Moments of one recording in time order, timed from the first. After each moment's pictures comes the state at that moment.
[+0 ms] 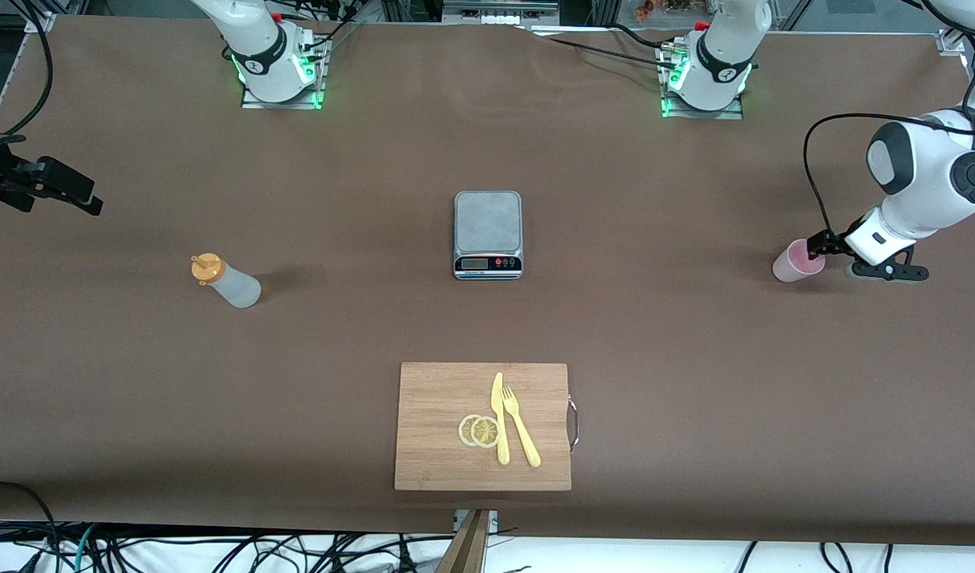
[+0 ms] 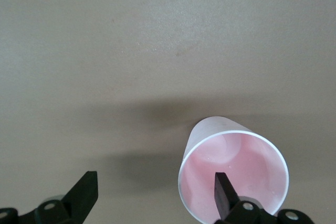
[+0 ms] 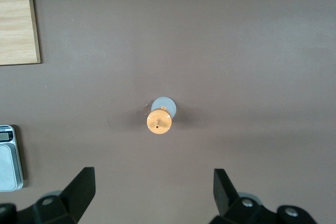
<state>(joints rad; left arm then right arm) 0.37 0.22 -0.03 -2.33 0.15 2.51 0.30 -0.06 0.05 0.02 -1.55 0.02 1.61 0.01</state>
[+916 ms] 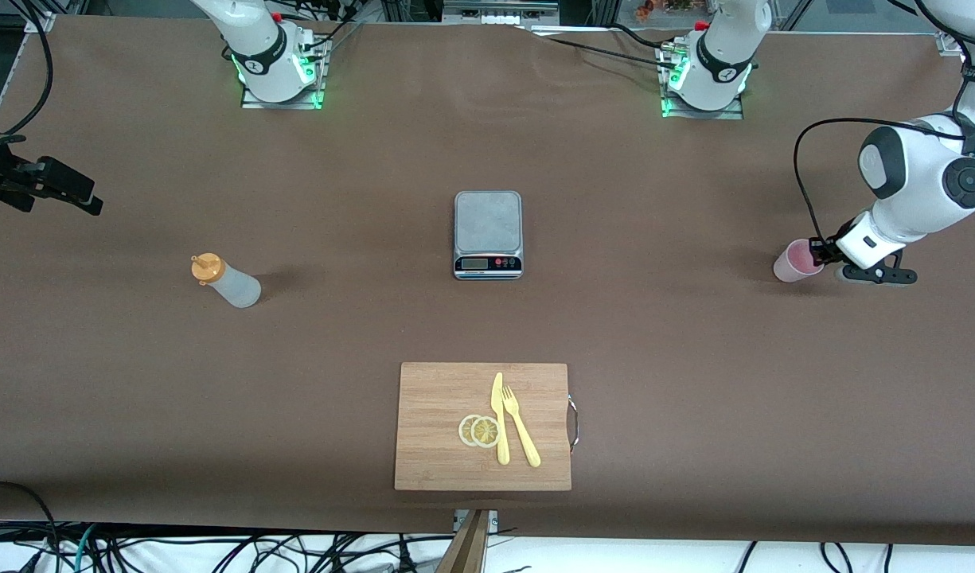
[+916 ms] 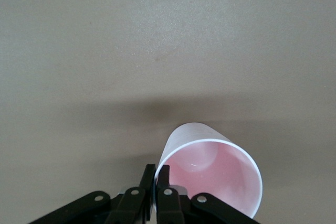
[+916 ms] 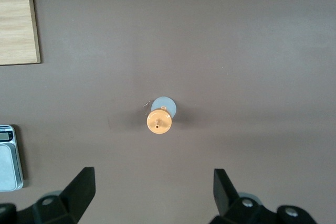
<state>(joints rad) 0.36 0.23 -0.05 -2.33 0.10 2.51 0.30 -0.06 0.05 0.02 -1.55 0.02 1.61 0.01</state>
